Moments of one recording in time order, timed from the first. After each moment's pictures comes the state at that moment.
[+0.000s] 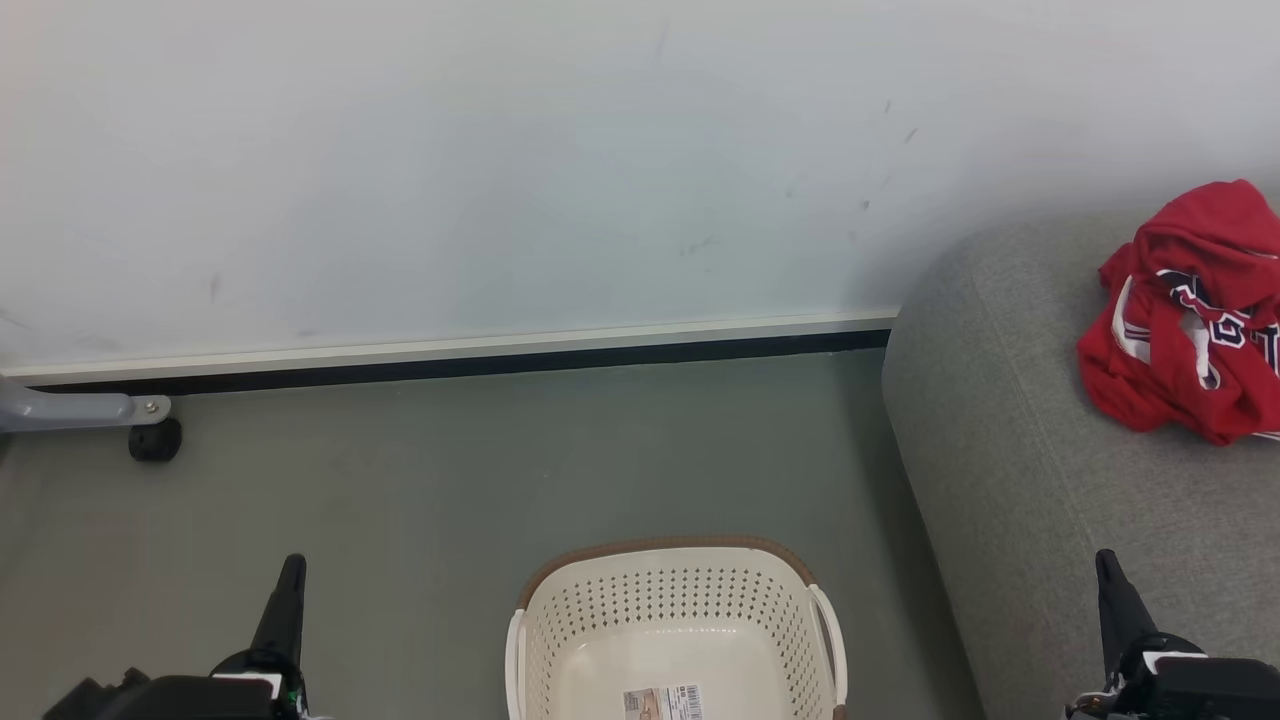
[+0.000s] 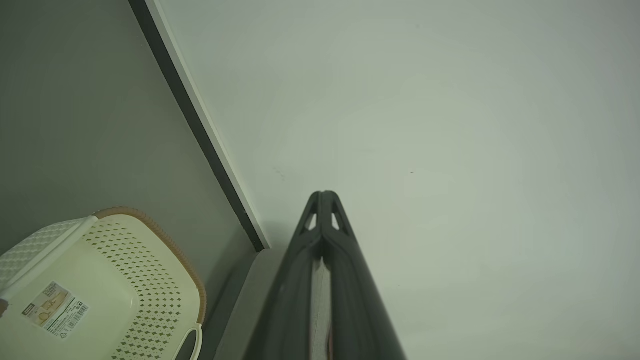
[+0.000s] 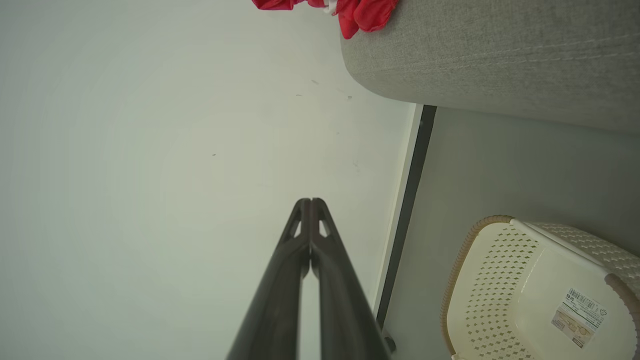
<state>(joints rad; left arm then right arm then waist) -0.06 0.05 0.08 0.28 -1.52 -0.11 0.09 -0.08 -0.05 -0.10 0.29 1.52 0.10 0.09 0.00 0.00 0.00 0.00</state>
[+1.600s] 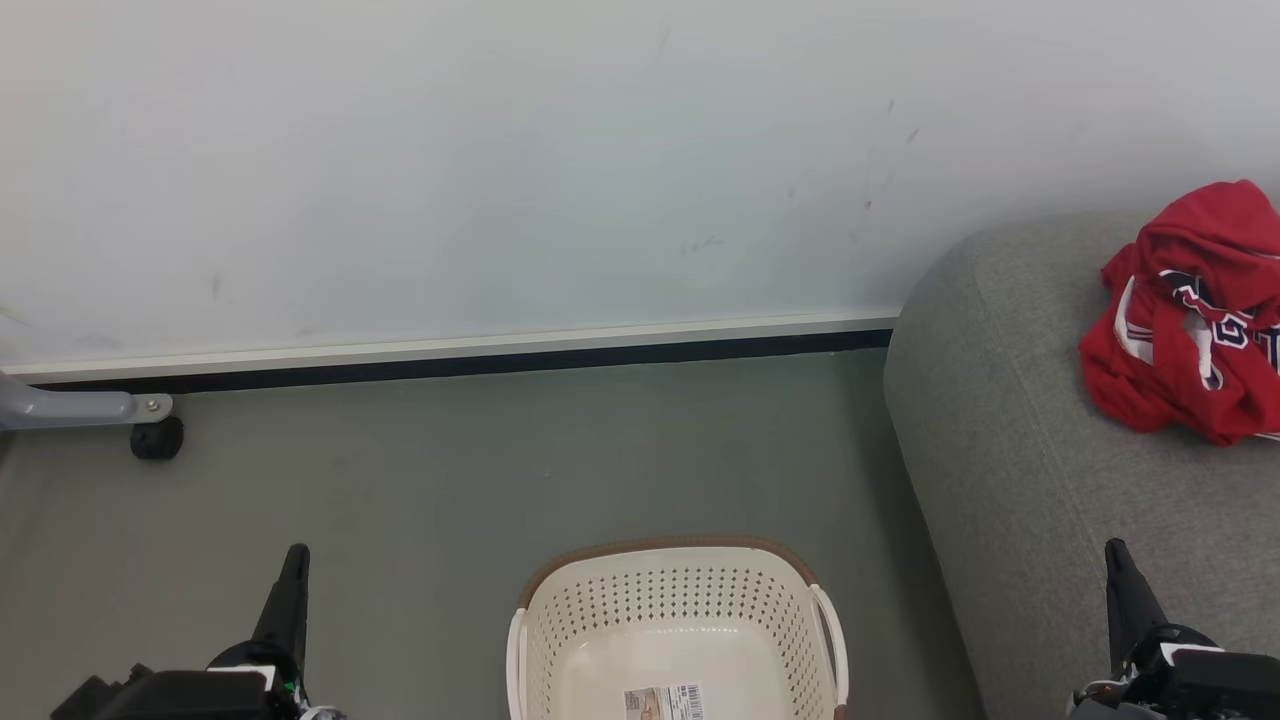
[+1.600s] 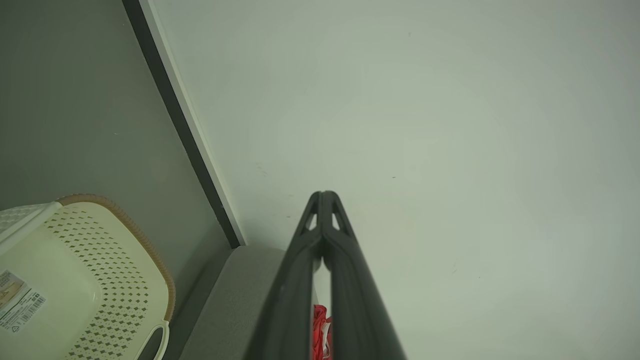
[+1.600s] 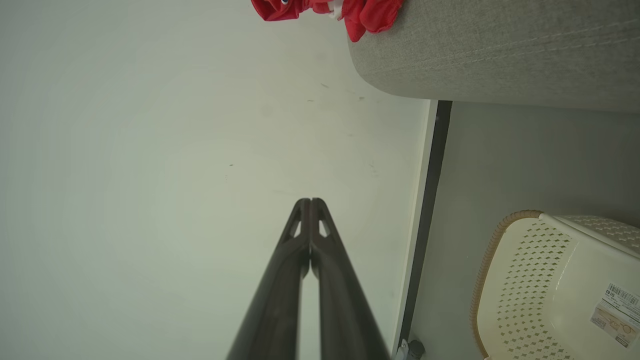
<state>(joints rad) -0.08 0.04 0.09 0.29 -1.60 -0.12 0.11 -0.09 -0.04 -0.13 0.30 1.60 0.12 0.11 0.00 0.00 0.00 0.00</state>
